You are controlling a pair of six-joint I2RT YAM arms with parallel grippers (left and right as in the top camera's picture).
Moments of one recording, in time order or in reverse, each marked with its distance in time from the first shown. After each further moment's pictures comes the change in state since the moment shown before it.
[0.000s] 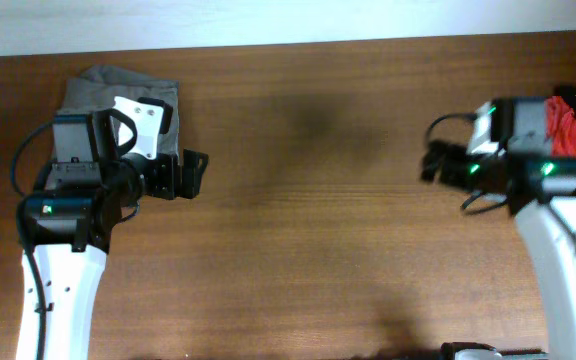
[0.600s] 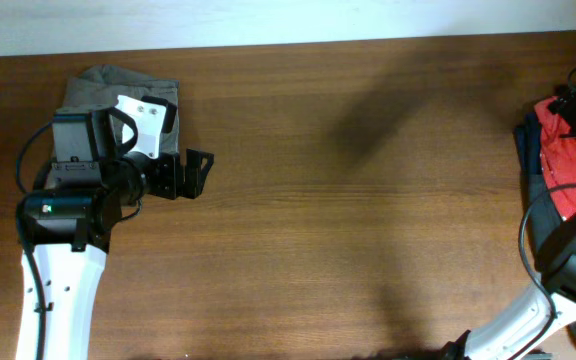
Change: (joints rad) left arm 0.000 0.002 0.003 0.009 0.058 0.000; right arm -0.495 0.709 0.487 0.282 0.095 0.143
